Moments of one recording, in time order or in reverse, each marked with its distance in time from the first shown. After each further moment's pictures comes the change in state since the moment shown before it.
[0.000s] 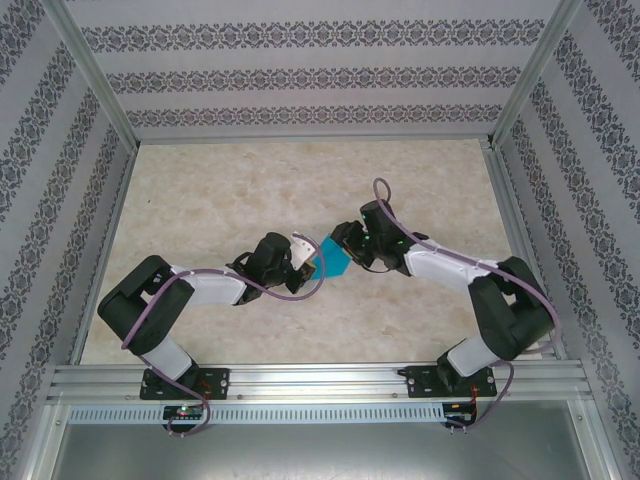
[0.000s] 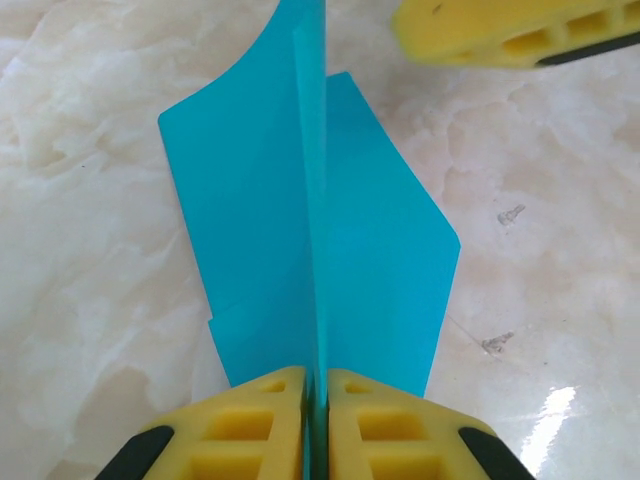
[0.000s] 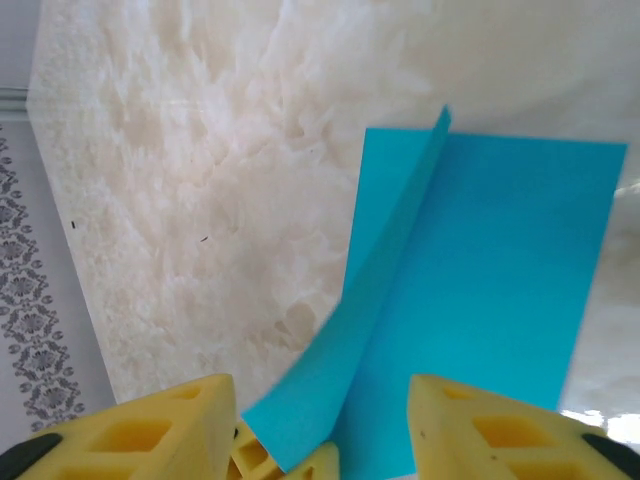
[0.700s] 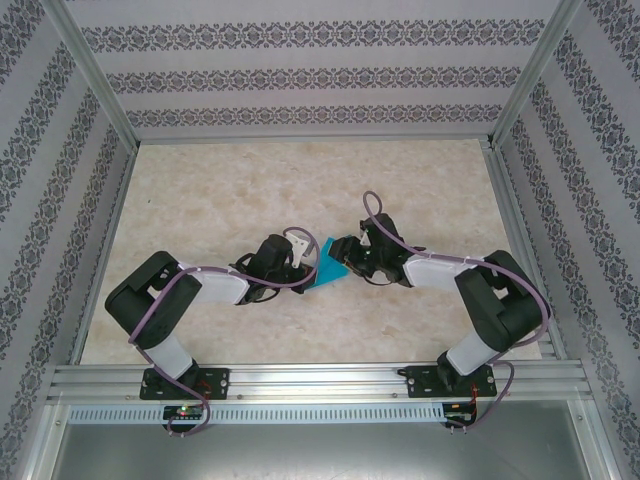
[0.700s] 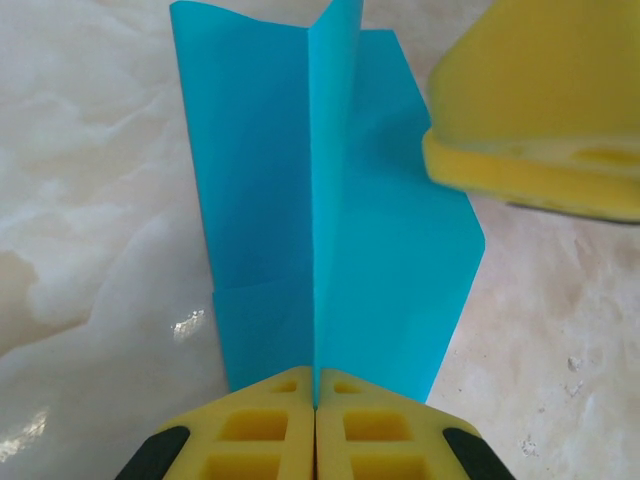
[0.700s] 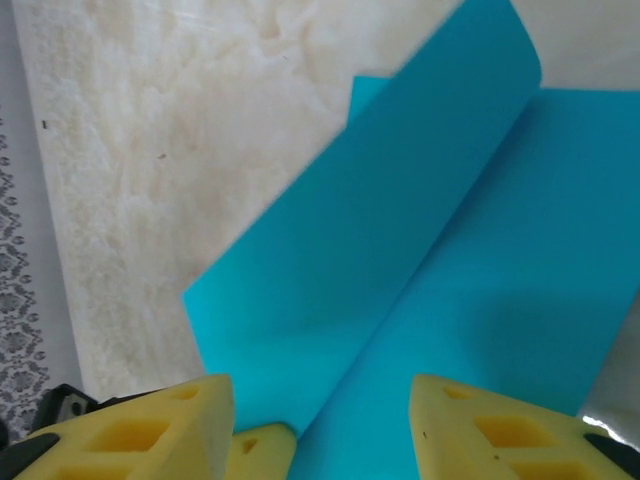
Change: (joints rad) left arm 0.000 0.047 0.002 0.000 0.080 -0.435; right arm 0.000 0.090 -0.122 0.205 -0.135 -0.151
